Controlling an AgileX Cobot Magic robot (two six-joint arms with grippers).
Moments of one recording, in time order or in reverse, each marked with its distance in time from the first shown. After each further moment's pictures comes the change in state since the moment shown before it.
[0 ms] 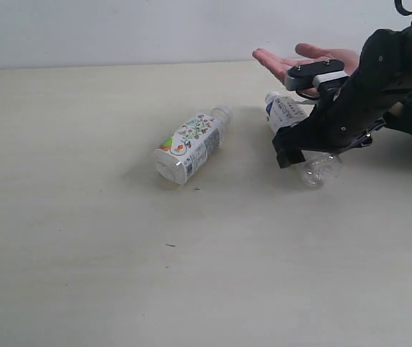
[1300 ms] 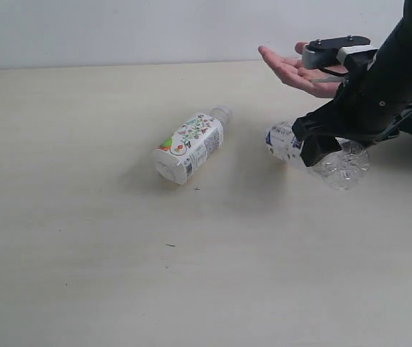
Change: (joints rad) left arm 0.000 0.000 0.000 0.000 0.000 0.000; right arm 0.000 -0.225 -0.002 0.018 0.351 -0.007
